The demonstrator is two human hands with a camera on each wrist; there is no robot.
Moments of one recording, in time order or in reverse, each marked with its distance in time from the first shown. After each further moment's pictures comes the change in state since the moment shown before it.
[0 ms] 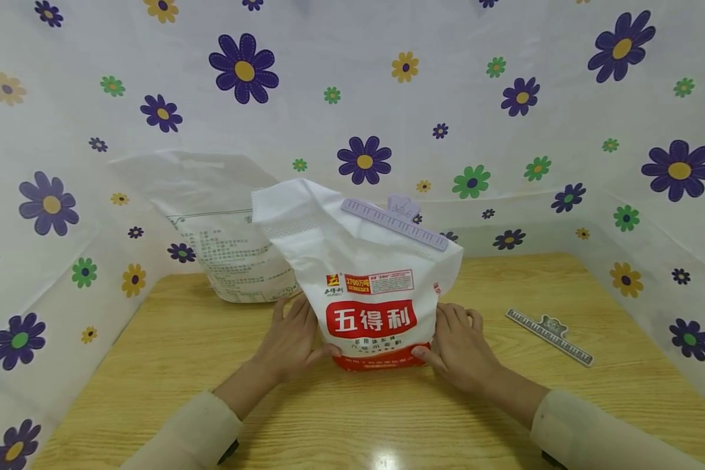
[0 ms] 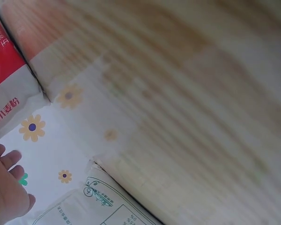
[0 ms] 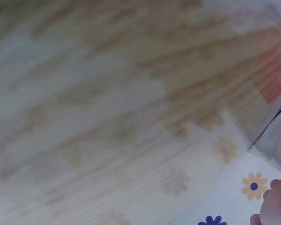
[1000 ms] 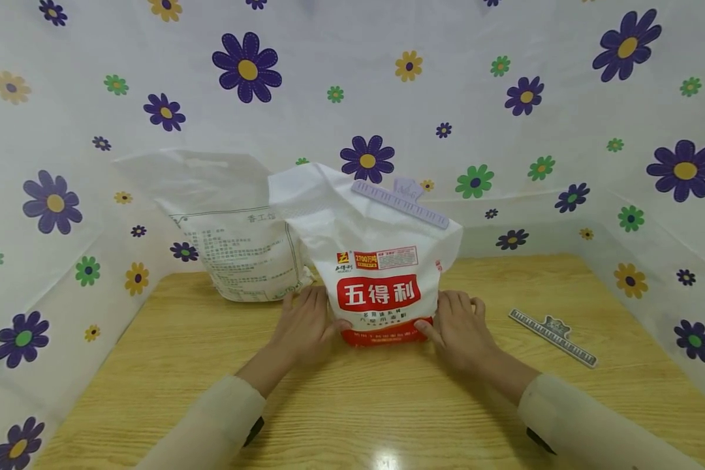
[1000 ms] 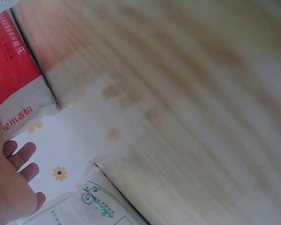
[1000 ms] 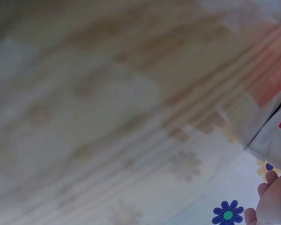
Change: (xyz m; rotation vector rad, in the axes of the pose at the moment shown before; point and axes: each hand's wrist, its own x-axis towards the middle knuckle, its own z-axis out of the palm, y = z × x) left_hand 0.031 0.001 0.012 -0.016 -0.031 -0.136; right_hand 0.026 0.011 0.006 -0.011 -0.021 0.108
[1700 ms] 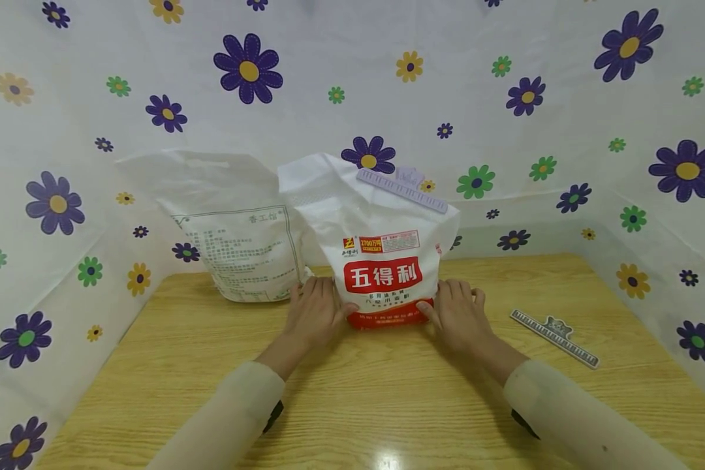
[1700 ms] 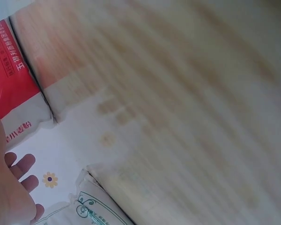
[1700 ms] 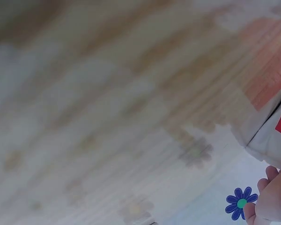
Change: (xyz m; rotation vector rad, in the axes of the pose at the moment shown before) left_hand 0.028 0.004 0.010 0.011 0.000 -0.116; right_hand 0.027 0.008 0.003 0.001 -0.046 0.106
